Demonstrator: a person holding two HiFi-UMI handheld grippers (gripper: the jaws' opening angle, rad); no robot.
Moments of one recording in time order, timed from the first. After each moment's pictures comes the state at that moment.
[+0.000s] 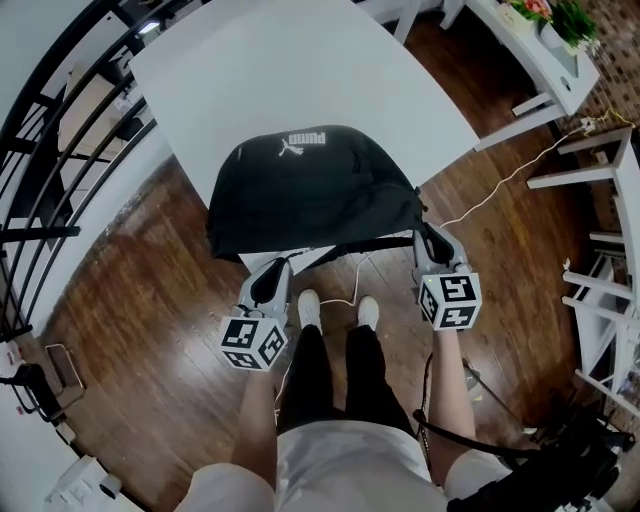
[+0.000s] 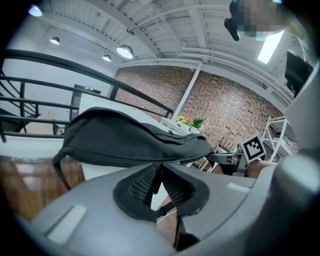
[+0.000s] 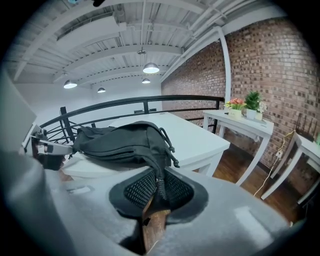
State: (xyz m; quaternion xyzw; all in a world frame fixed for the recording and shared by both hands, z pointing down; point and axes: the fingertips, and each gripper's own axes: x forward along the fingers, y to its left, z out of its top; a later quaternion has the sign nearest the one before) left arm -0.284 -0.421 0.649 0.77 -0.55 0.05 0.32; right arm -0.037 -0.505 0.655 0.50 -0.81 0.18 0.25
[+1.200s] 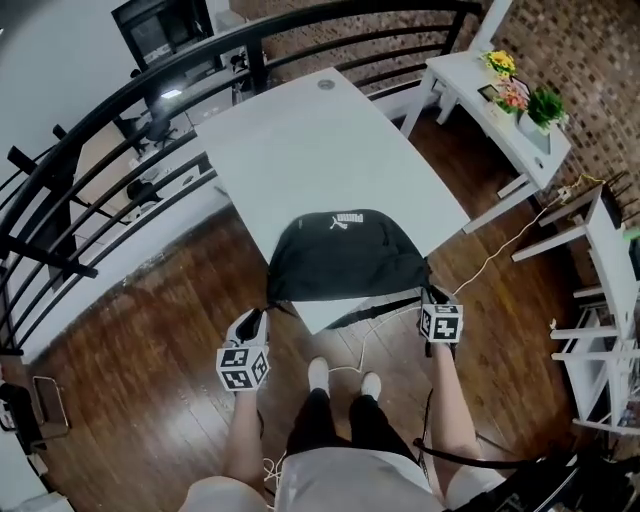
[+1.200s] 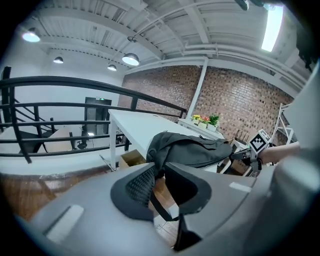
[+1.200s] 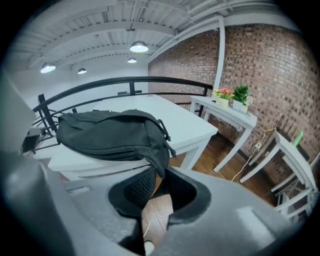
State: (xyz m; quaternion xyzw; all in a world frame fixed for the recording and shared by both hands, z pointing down) left arm -0.454 -0.380 0.649 0.72 -0.62 0.11 0.29; right arm -0.033 -0.490 0.692 0.55 -0.72 0.23 0.36
